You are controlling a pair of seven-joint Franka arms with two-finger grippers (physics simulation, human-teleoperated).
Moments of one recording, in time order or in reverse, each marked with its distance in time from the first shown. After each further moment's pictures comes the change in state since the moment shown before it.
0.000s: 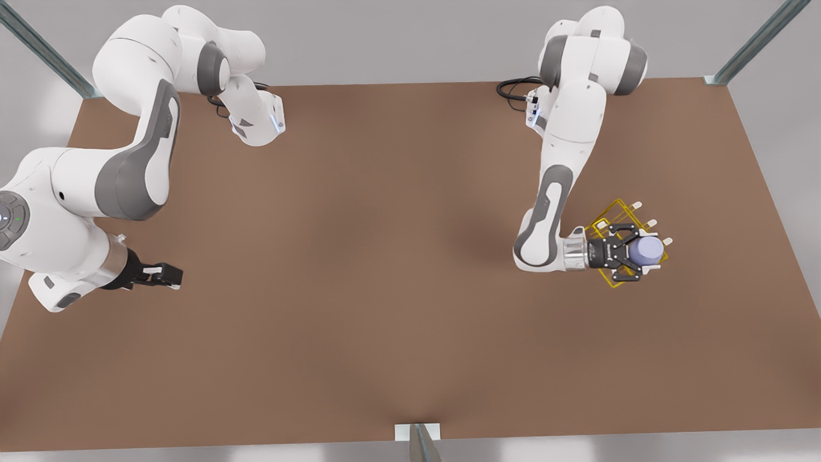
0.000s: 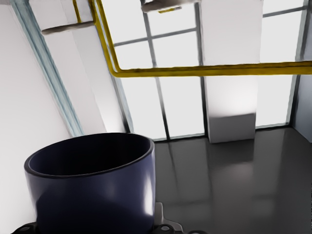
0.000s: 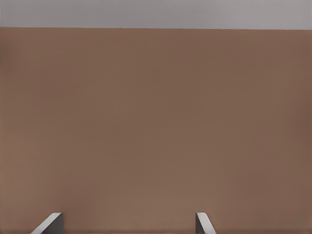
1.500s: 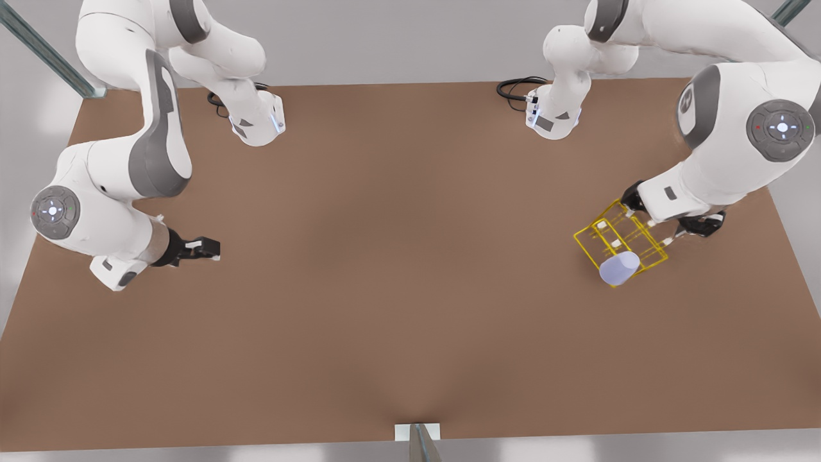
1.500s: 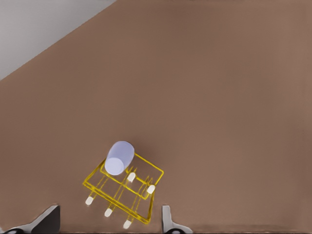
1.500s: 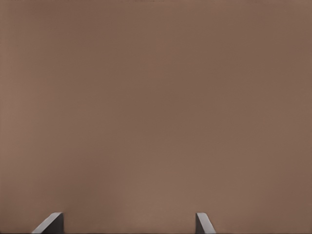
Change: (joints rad) left arm 0.273 -0.457 -0.057 0.808 -1.513 0.084 -0.411; right arm -0.349 -0.297 0.647 -0.512 -0.213 0.191 0.051
